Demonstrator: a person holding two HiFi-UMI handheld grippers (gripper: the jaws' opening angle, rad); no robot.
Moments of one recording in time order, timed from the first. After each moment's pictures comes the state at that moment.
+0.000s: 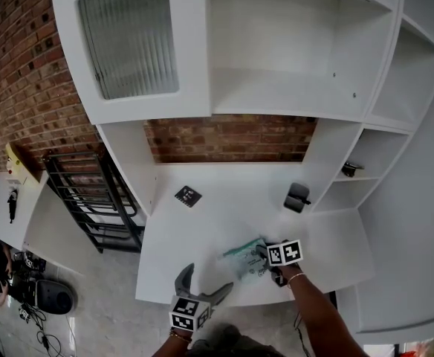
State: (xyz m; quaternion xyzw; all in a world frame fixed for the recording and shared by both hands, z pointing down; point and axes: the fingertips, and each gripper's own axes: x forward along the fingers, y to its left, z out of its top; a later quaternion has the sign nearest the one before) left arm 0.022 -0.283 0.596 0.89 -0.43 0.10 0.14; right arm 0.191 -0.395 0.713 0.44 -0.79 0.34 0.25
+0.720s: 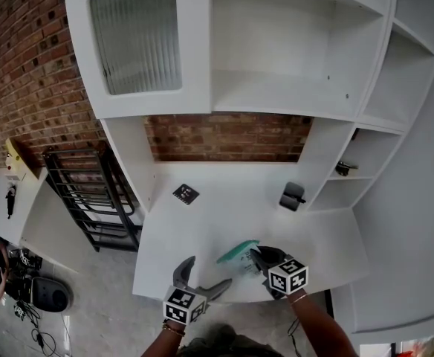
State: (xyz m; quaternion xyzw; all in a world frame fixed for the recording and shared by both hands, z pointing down) left arm 0.033 -0.273 0.575 0.91 -0.38 0.10 0.13; right arm 0.149 -0.326 0.592 0.41 -0.89 0.17 0.12
